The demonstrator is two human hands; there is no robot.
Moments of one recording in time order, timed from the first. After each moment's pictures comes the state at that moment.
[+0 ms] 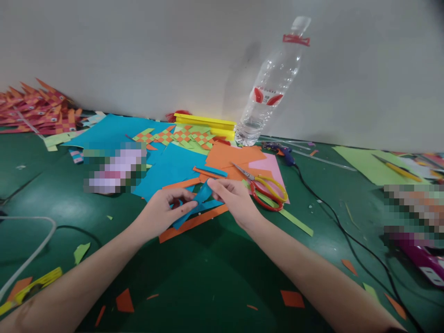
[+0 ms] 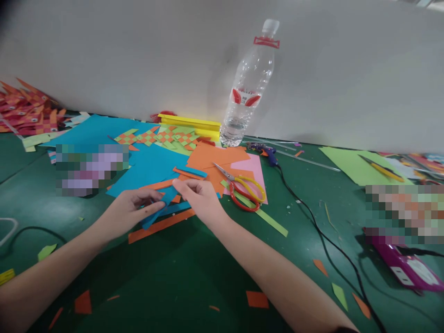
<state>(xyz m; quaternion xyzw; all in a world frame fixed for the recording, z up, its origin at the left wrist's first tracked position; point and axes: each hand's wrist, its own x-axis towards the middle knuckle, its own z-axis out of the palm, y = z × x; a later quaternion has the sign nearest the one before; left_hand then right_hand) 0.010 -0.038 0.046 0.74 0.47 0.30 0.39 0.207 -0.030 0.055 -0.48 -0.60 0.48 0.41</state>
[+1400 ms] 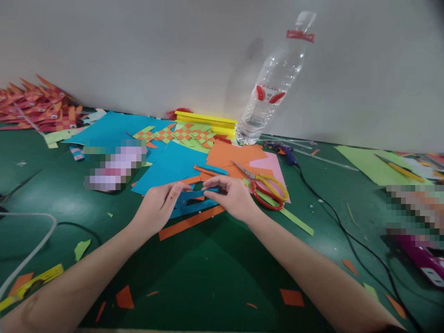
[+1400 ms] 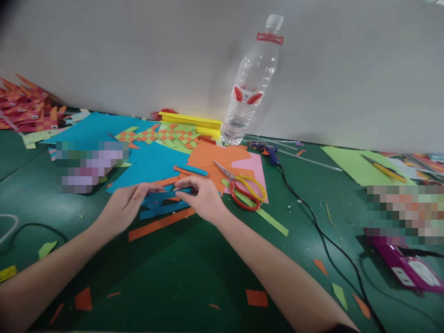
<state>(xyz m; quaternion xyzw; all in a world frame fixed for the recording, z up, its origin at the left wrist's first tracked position) 0.004 -0.038 0.043 0.73 0.53 0.31 0.29 0.214 -0.020 0.044 -0.46 -0.65 0.46 0.38</state>
